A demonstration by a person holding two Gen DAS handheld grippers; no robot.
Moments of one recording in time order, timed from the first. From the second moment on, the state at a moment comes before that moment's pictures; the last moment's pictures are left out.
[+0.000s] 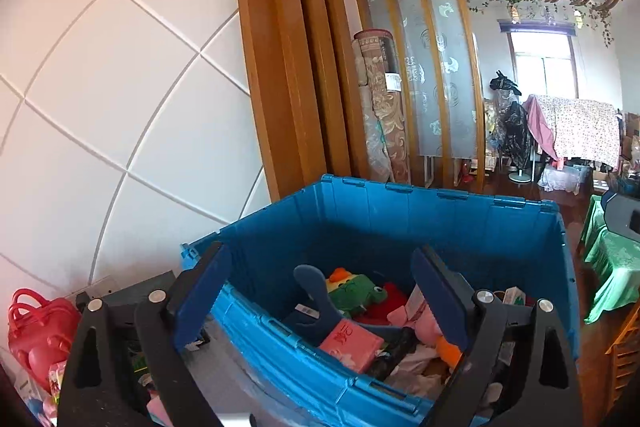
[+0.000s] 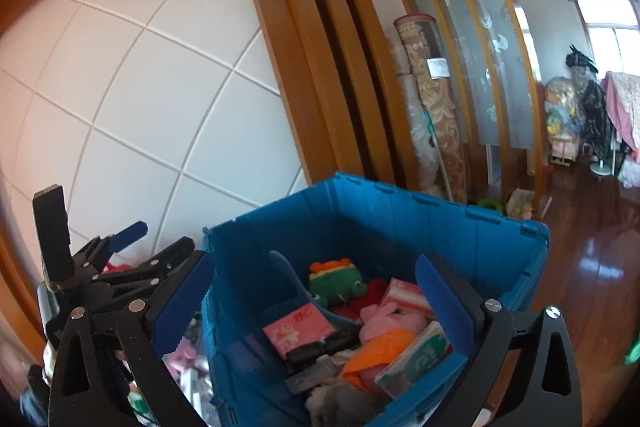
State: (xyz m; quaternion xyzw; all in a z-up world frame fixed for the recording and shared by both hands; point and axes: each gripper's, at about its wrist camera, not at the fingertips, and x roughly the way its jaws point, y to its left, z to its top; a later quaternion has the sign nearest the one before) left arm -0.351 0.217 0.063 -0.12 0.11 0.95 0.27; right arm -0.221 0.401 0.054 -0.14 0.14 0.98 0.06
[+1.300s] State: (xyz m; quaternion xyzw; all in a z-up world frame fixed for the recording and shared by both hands) left arm -0.349 -0.068 -0.205 -0.37 0.12 0.92 0.08; right arm -0.329 0.124 -0.152 -0.32 -0.02 0.94 -0.10
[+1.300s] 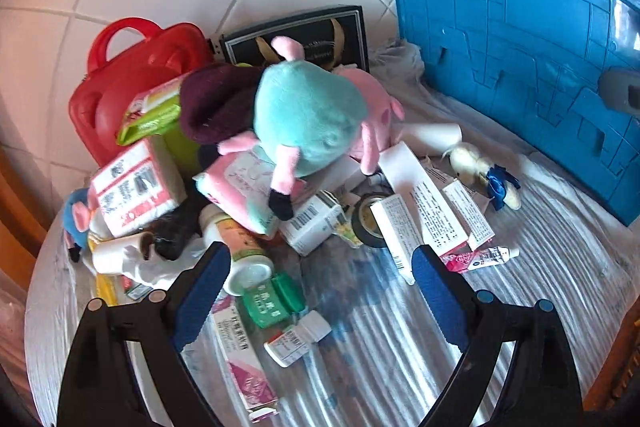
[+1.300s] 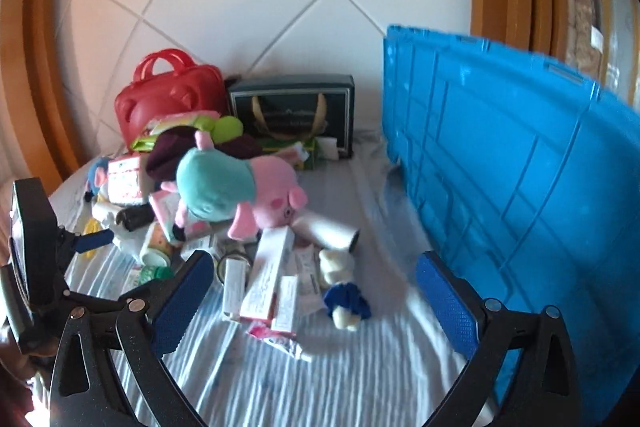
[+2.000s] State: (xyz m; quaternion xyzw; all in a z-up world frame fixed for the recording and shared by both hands) left arm -0.417 -0.050 -0.276 -0.47 0.06 0.87 0.16; right arm -0.417 0.109 -0.276 -0.52 0.03 0.83 -0.19
